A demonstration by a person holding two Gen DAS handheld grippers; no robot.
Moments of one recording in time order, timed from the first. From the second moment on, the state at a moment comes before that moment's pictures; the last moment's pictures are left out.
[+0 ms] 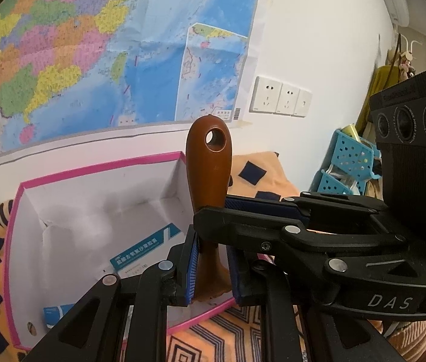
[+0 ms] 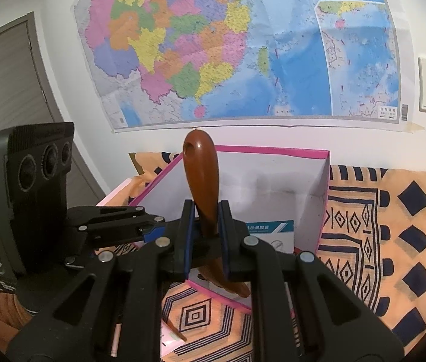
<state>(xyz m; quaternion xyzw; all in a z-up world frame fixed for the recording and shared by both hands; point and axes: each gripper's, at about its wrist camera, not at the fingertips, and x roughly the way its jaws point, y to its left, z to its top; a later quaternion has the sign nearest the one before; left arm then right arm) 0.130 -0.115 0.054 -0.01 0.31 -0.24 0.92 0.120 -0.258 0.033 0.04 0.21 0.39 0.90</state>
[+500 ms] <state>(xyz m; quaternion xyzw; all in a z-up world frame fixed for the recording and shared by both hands) 0.142 -0.115 0.041 -0.02 0.33 -0.24 0.91 0.136 -0.257 0.020 0.04 0.23 0.38 0.90</state>
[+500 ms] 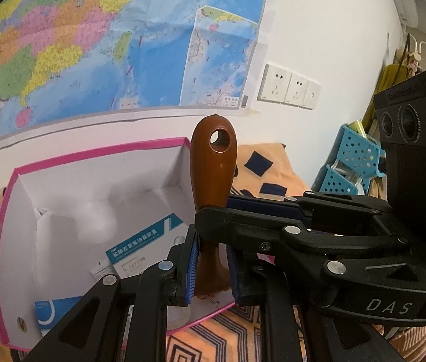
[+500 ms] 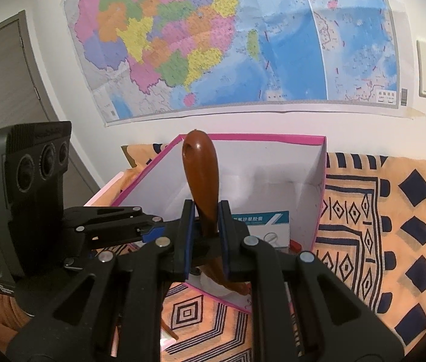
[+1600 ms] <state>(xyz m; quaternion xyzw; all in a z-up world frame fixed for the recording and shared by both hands) 0.163 -0.112 0.009 -0.04 0.40 -0.21 0.89 0.172 -0.251 -0.016 0.05 0.30 0.35 0.89</state>
